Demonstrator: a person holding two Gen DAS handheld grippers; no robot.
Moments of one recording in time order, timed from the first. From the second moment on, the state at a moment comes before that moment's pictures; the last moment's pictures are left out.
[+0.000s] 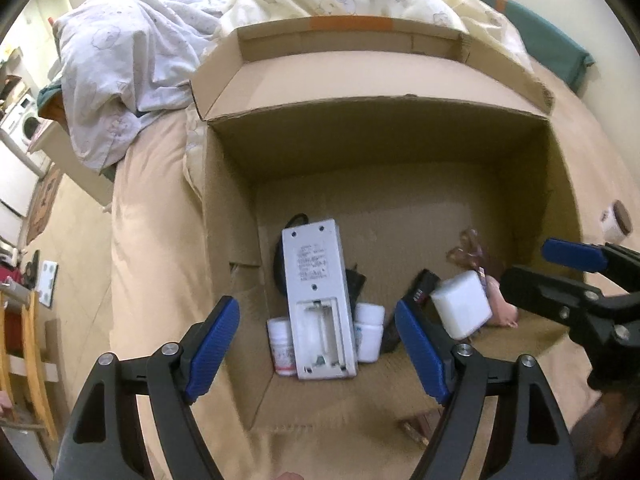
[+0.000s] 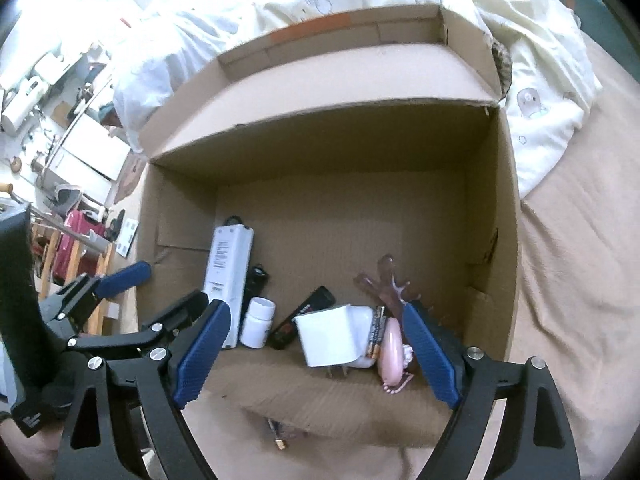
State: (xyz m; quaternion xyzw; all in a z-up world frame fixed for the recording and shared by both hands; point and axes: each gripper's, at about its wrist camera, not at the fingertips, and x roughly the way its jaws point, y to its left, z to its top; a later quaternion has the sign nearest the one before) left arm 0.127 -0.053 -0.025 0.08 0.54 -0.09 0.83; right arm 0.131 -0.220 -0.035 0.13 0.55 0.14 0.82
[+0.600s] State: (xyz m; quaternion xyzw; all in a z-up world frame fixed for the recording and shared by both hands) left arm 0.062 -0.007 -0.013 0.04 0.56 -0.07 0.83; right arm 0.067 -0.214 -0.022 0.13 0.53 0.13 0.83
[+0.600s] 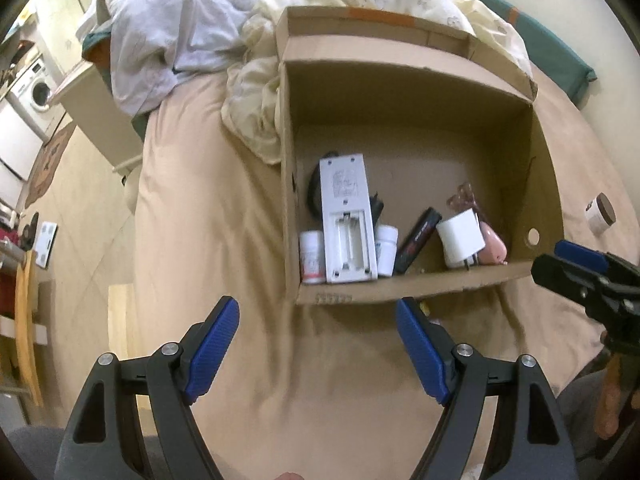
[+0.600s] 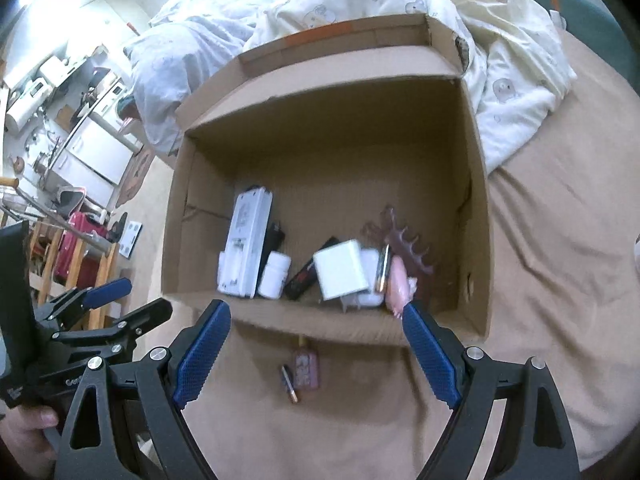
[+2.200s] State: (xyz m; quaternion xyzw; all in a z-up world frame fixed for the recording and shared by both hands) left arm 0.060 -0.001 -0.039 -0.04 0.62 -0.05 0.78; right arm 0.067 -0.129 -0.142 0.01 0.66 0.14 0.73
